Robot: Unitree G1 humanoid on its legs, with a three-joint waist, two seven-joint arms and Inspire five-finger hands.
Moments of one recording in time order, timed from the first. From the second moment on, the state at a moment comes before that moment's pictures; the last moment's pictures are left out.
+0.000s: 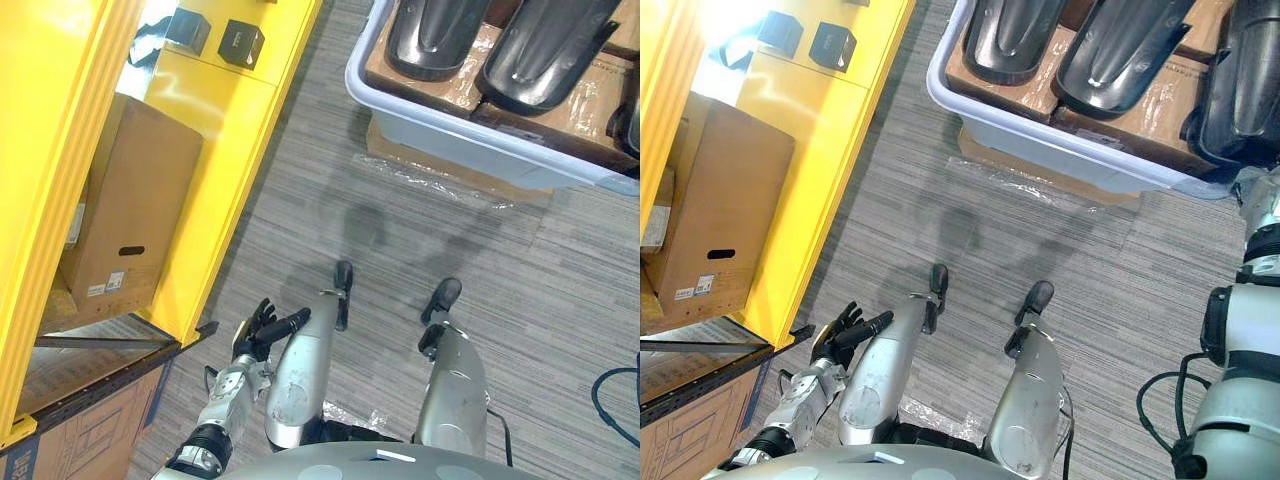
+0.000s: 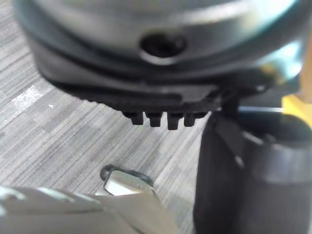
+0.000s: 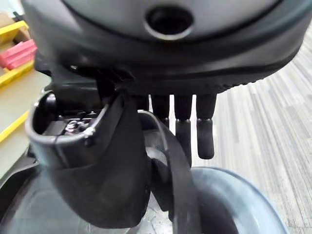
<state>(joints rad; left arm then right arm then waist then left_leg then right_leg) -0.06 0.12 -0.20 0.89 -0.55 -0.17 -0.01 -1.04 -1.04 0.09 1.18 0.44 0.35 -0.38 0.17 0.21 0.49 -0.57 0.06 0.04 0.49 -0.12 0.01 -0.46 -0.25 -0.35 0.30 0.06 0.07</state>
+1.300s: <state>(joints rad) -0.07 0.15 -0.14 0.04 -0.71 -0.12 -0.03 -0.41 -0.48 -0.28 0.35 -0.01 0.07 -0.57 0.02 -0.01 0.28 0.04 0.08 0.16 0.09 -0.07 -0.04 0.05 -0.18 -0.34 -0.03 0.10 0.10</state>
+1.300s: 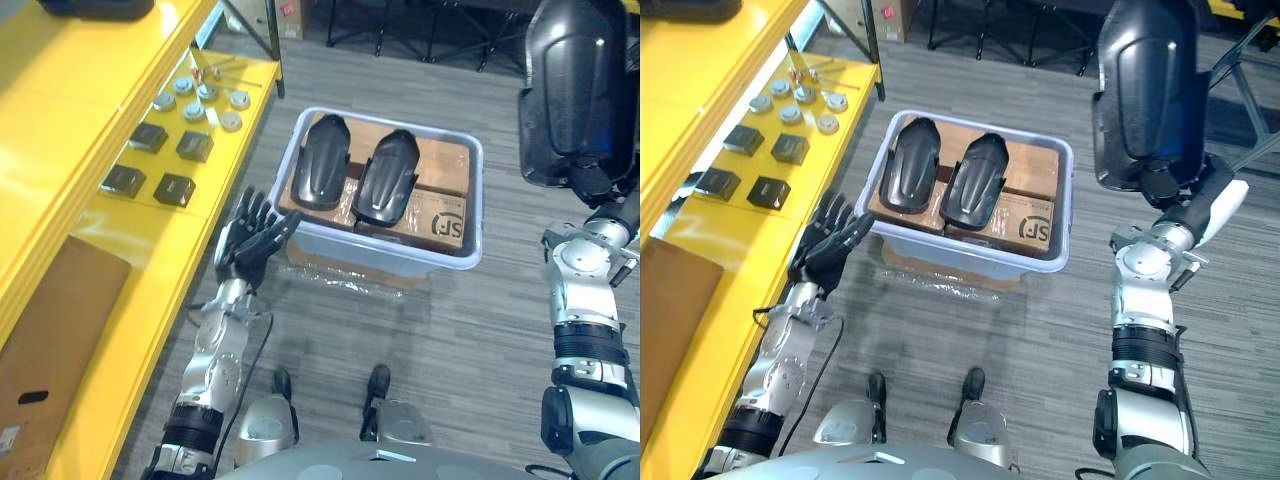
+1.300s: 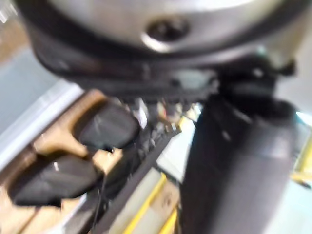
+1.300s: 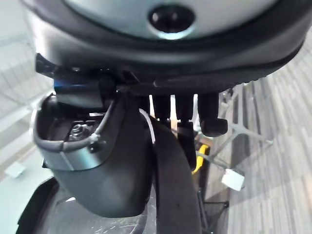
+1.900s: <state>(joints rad) -0.16 0.13 -0.29 -0.01 -0.71 0.08 0.08 -0.21 -0.28 0.02 0.11 -0.15 -0.16 -0.51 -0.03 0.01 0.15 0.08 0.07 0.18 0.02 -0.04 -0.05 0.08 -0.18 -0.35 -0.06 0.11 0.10</state>
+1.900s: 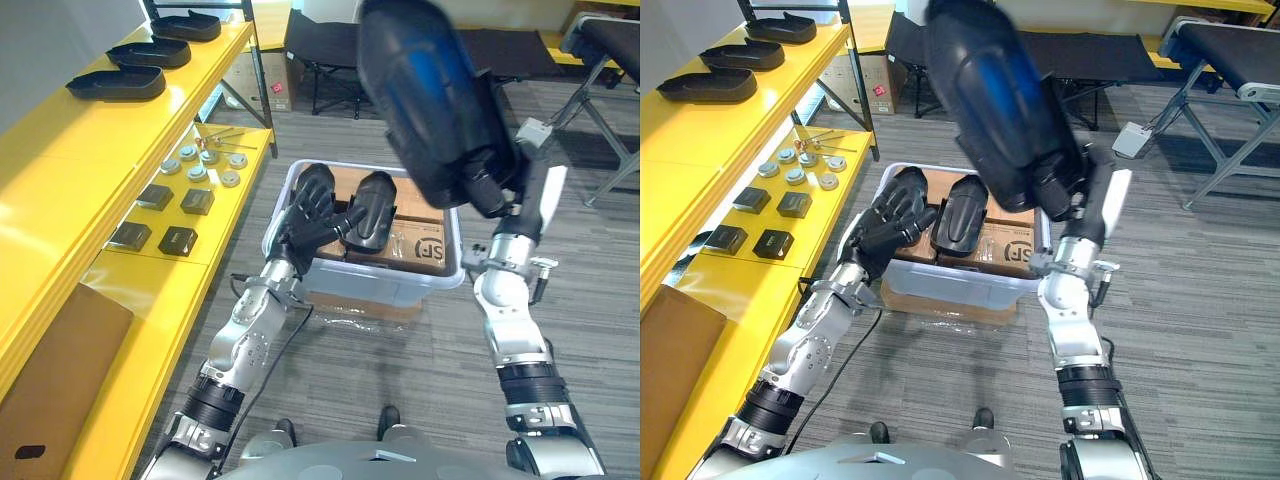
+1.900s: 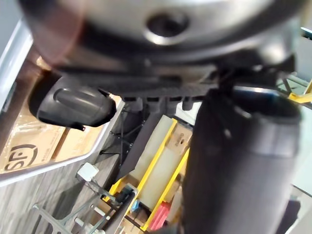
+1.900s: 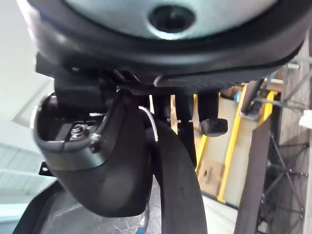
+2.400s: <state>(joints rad) -0.21 0.12 -0.43 0.04 -0.93 0.02 0.00 -0.14 -0.19 0.17 0.25 -0.07 -0.20 -0.50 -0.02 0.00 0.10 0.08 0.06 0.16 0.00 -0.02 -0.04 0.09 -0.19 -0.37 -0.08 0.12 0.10</state>
